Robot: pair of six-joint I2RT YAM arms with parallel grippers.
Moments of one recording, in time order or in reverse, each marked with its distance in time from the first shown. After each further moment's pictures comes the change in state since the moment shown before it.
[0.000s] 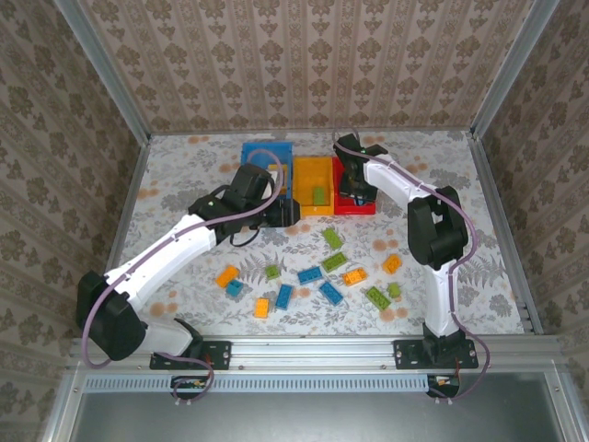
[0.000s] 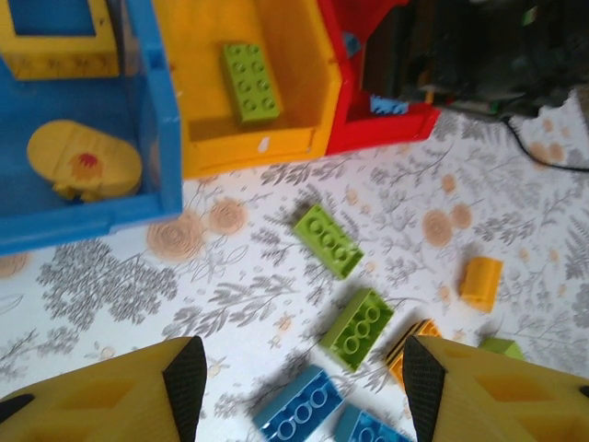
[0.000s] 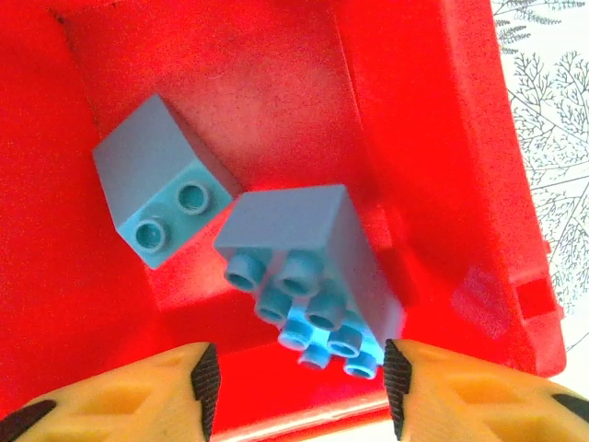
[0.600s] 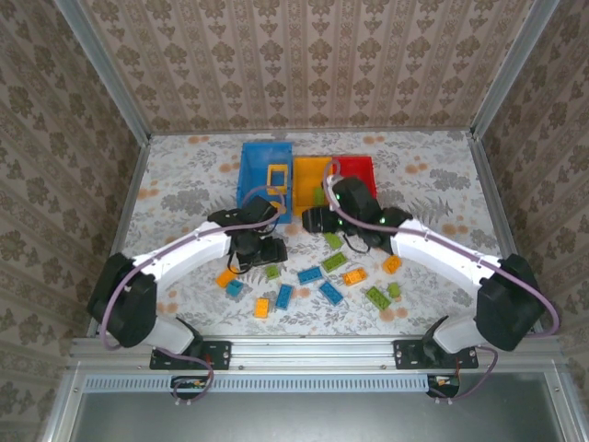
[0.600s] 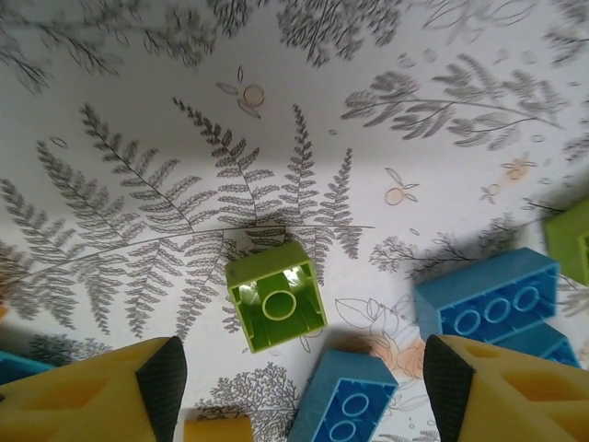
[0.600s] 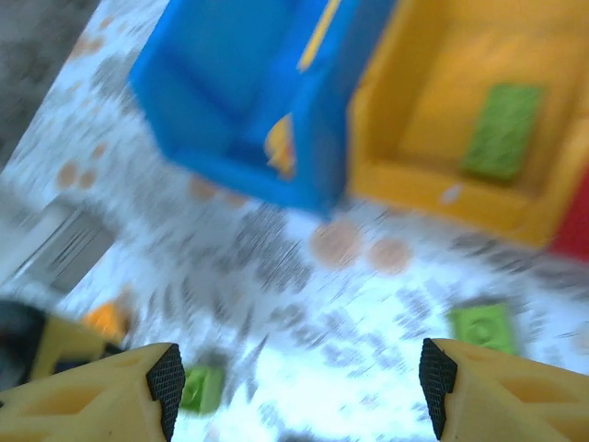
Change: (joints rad) left arm -0.006 0.111 -0.198 -0.179 0.003 -0.240; right arm 0.301 -0.691 -0.750 0.679 -0.304 -0.212
